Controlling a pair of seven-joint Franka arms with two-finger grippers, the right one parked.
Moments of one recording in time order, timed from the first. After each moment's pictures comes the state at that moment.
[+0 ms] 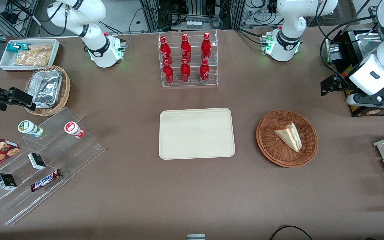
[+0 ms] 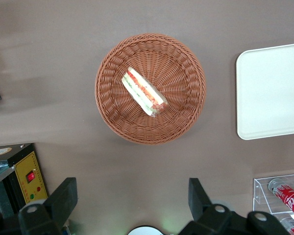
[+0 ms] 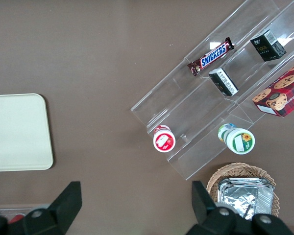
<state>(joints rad) -0.05 -0.03 -0.04 -1.67 -0.01 1.54 0.01</state>
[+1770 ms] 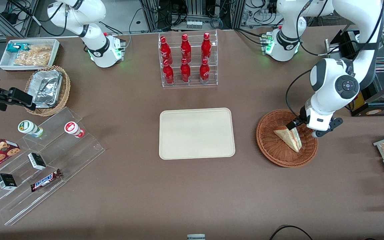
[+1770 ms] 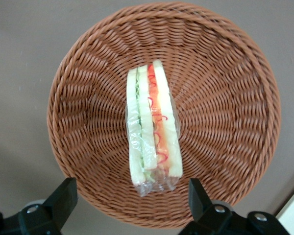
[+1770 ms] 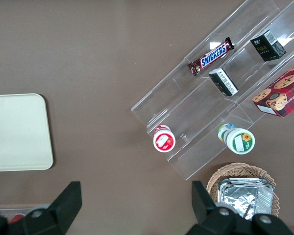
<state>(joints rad) -0.08 0.10 -0.05 -2.26 -0.01 2.32 -0.73</state>
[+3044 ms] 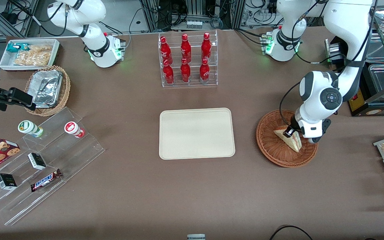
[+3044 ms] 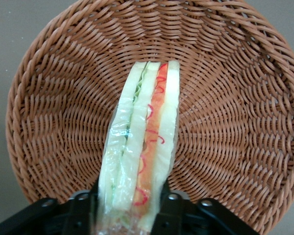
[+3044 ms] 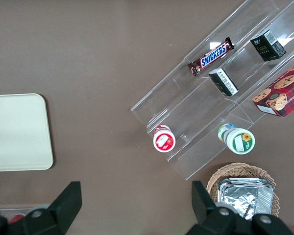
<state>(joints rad) -0.10 0.23 -0.04 -2.26 -0.01 2.43 -0.99</state>
